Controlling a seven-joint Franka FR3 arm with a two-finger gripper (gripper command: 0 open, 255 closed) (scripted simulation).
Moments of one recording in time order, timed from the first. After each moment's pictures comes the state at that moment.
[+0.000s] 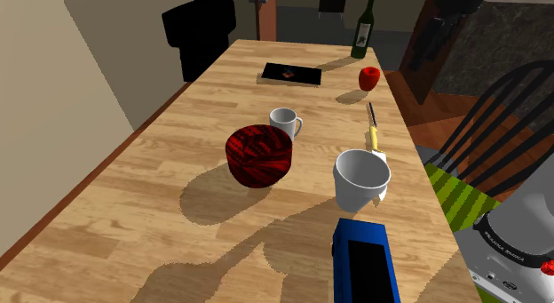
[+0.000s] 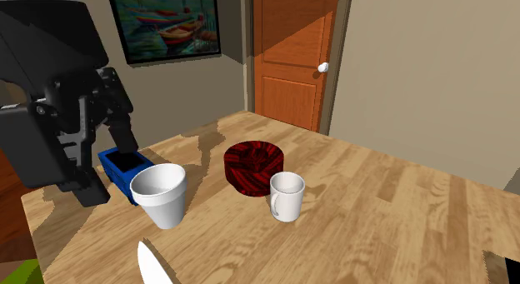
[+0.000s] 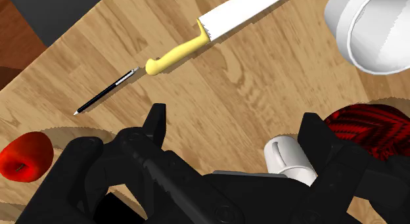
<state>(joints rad) 0.02 -0.77 0.02 -2.39 0.03 1.72 -0.03</state>
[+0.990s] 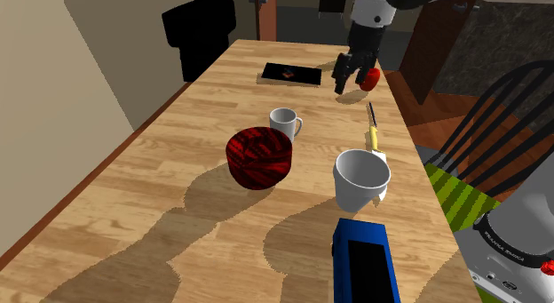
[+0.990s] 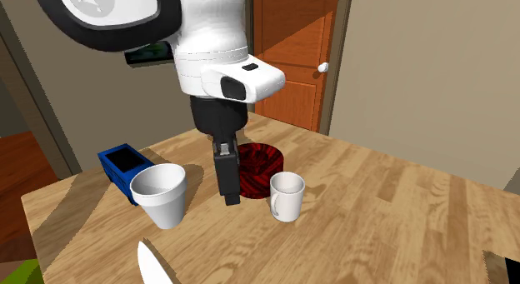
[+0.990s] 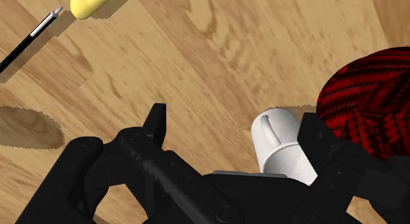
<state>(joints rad) 0.04 -0.31 0.12 -2.25 0.07 2.00 0.10</state>
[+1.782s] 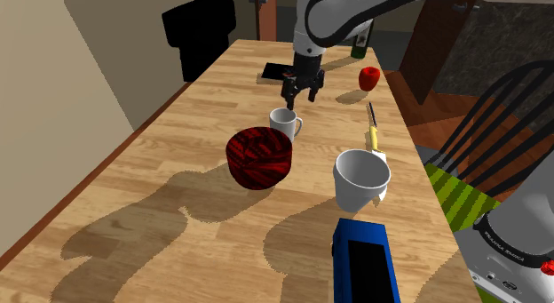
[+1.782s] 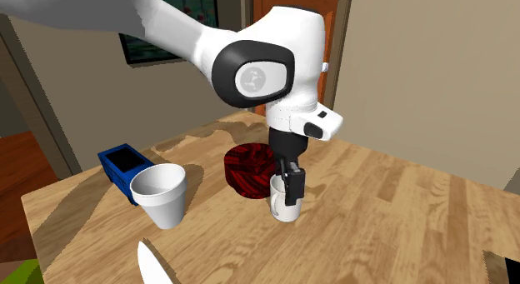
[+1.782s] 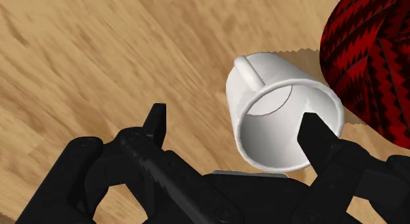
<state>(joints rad) 0.08 0.16 0.18 -1.93 0.03 2.12 0.23</state>
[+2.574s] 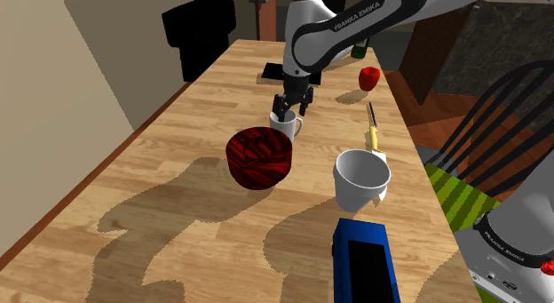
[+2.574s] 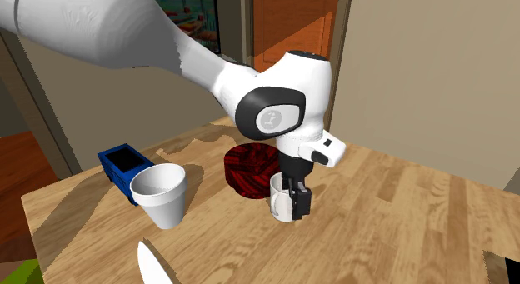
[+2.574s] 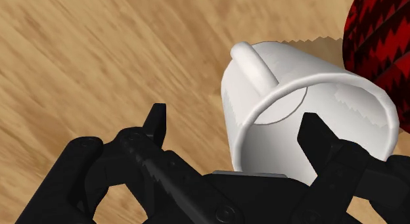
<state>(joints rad) 0.09 0.31 0.17 -1.89 0.01 2.21 0.25</state>
